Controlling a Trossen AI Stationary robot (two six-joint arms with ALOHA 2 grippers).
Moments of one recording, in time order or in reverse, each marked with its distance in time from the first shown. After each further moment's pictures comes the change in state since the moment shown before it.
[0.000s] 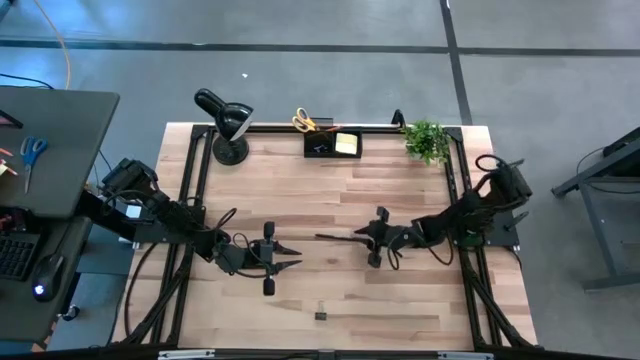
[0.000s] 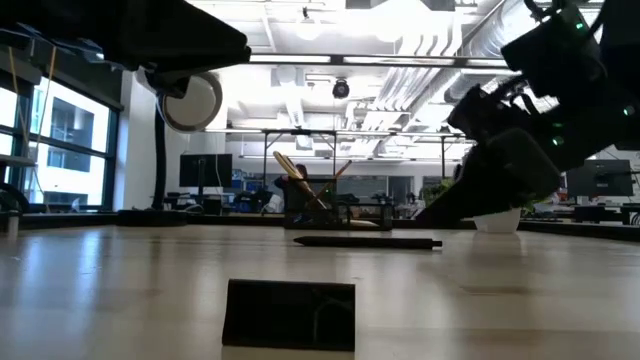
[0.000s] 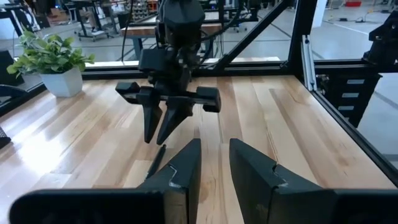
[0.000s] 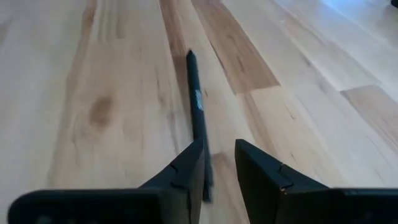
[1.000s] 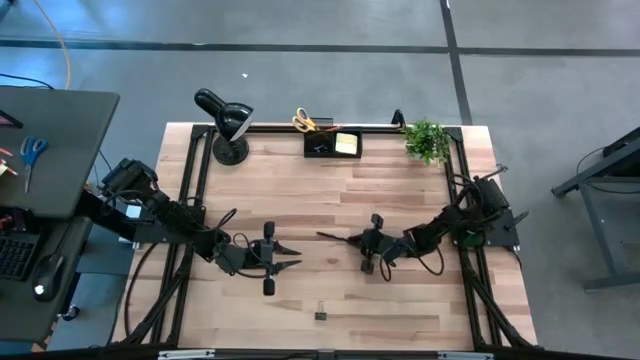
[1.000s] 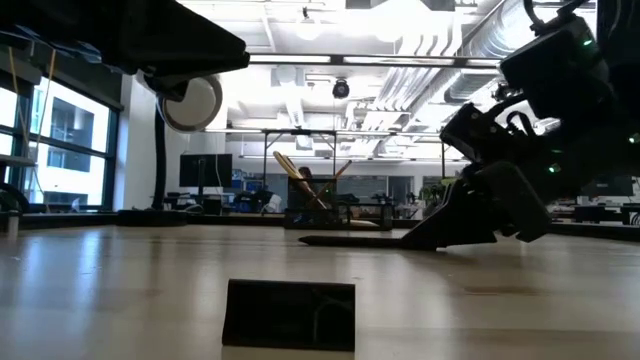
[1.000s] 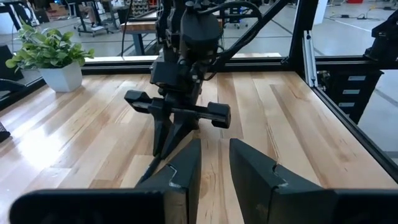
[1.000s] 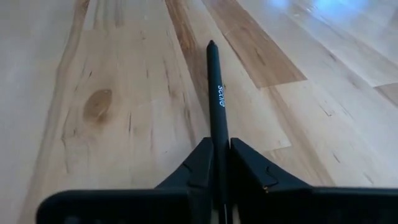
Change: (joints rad) left arm 0.000 0.000 0.000 -0.022 0.000 -0.018; right arm 0.073 0.229 0.062 0.093 0.086 0.025
